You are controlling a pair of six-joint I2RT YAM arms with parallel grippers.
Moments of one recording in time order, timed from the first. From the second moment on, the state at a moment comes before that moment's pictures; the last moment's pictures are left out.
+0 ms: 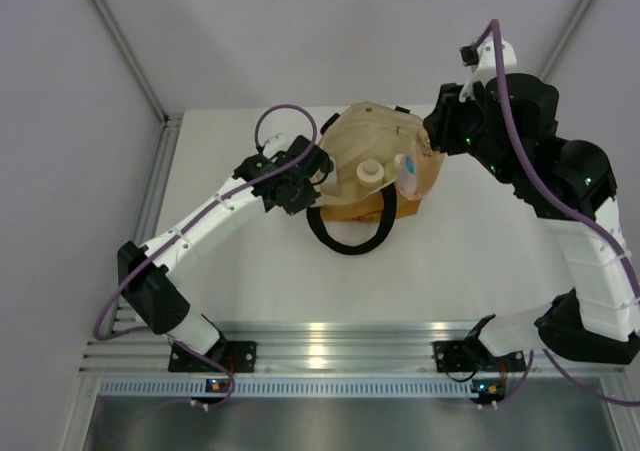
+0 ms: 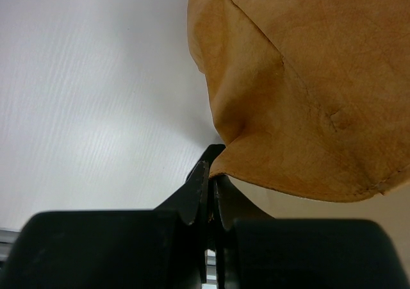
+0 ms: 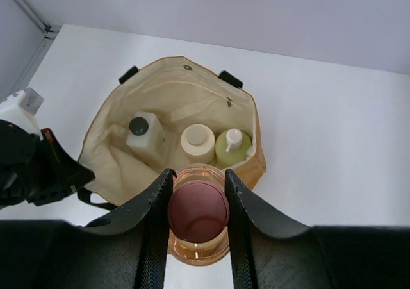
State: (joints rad) left arm -0.73 1.56 1.54 -1.02 -0.38 -1.12; right arm 0.74 1.38 2.17 -1.10 0.42 0.20
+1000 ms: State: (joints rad) left arm -0.73 1.56 1.55 -1.02 -0.37 -1.10; right arm 0.74 0.62 0.81 -0.72 0.62 0.31
